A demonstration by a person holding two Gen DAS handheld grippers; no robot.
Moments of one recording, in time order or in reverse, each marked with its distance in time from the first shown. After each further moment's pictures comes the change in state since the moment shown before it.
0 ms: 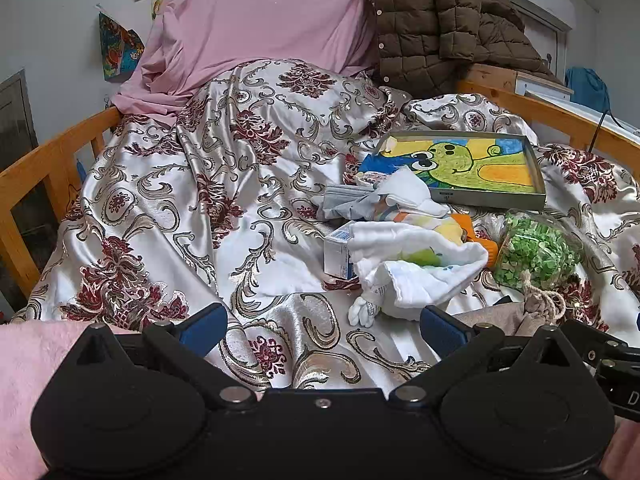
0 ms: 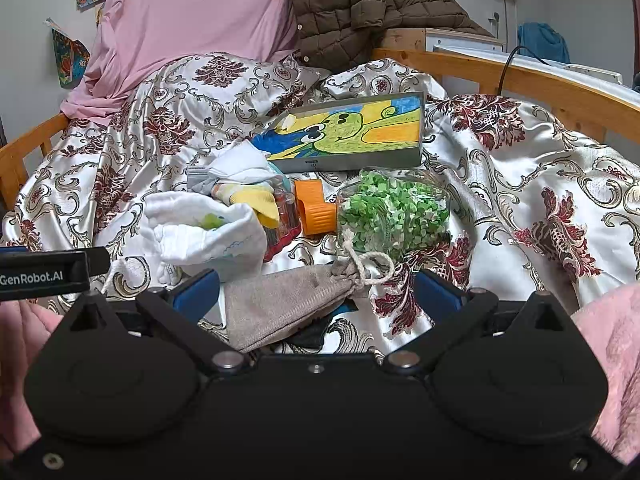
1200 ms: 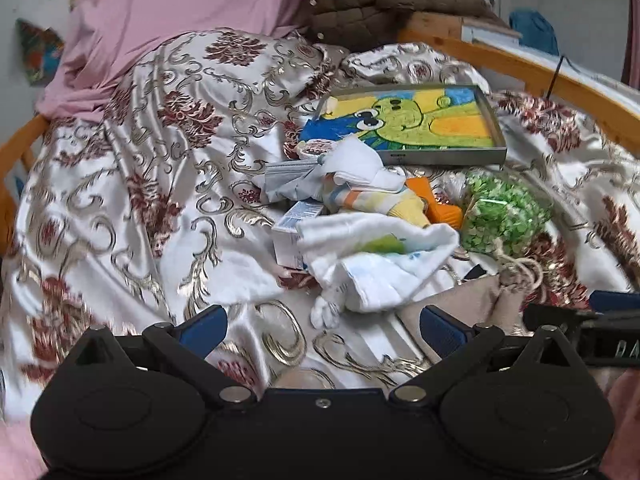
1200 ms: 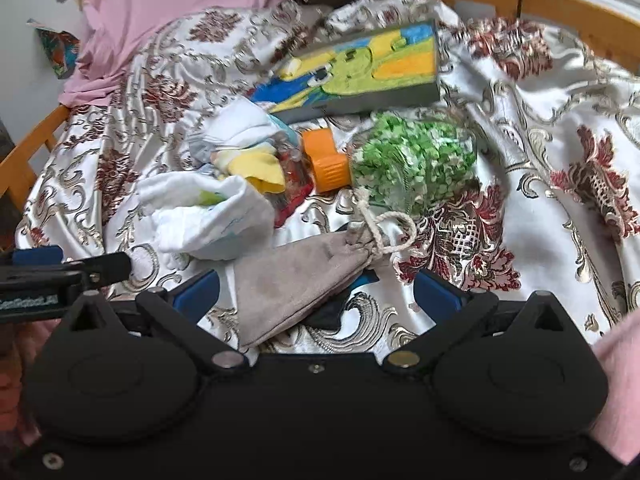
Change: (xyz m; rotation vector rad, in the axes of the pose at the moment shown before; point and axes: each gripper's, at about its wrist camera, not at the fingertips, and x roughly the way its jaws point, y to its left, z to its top) left arm 0.041 -0.006 0.033 0.166 0.146 -0.153; right arm 0.063 -0.025 0.024 0.143 0.251 0.090
